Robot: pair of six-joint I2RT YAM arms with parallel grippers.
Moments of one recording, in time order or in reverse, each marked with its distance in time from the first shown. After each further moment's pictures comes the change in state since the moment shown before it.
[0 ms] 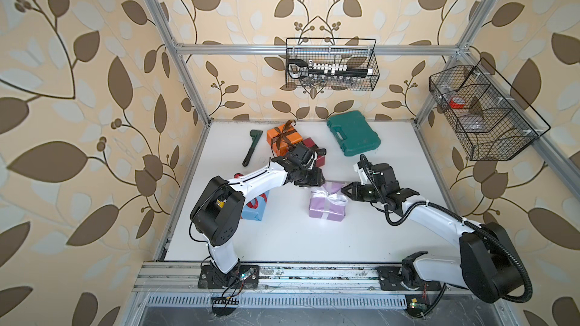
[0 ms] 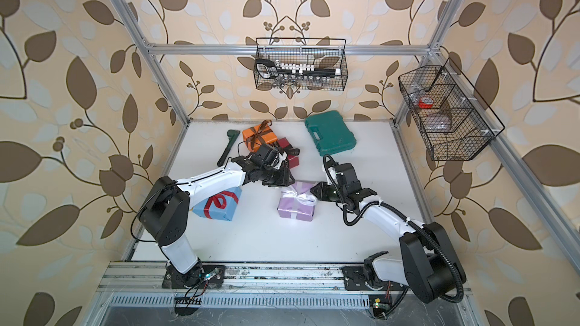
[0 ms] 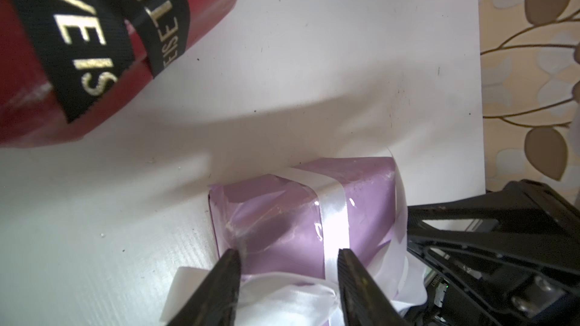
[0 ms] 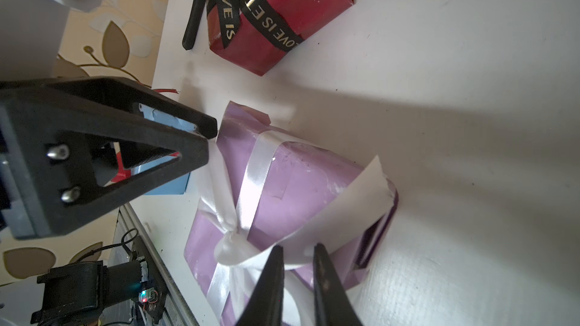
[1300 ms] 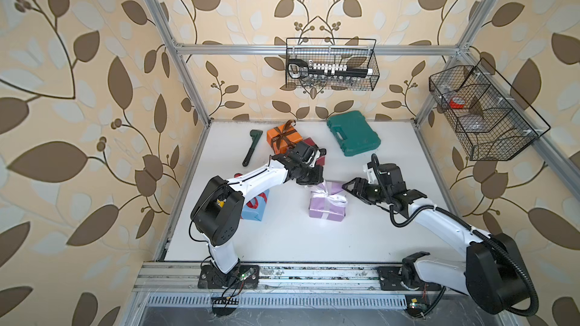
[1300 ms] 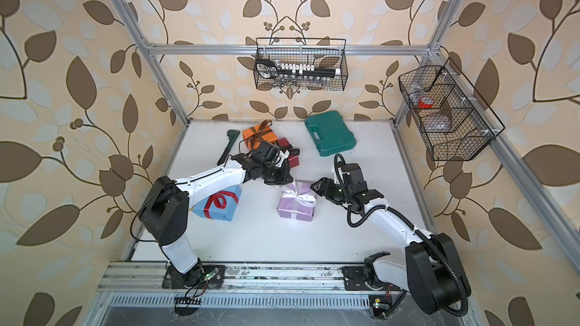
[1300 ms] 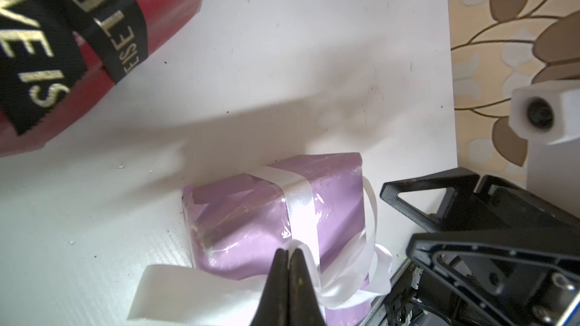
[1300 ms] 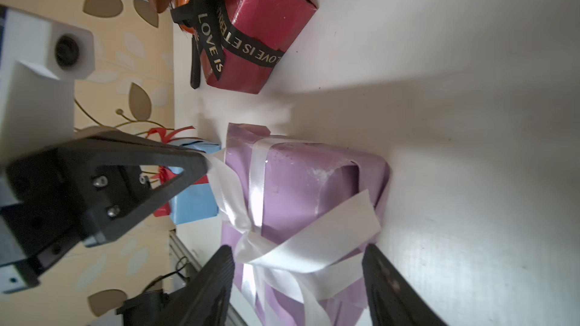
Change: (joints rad) left arm -0.007 0.005 0.040 -0.020 0.069 -0.005; right arm -0.054 -0.063 -0.023 -0.019 -0.046 0.266
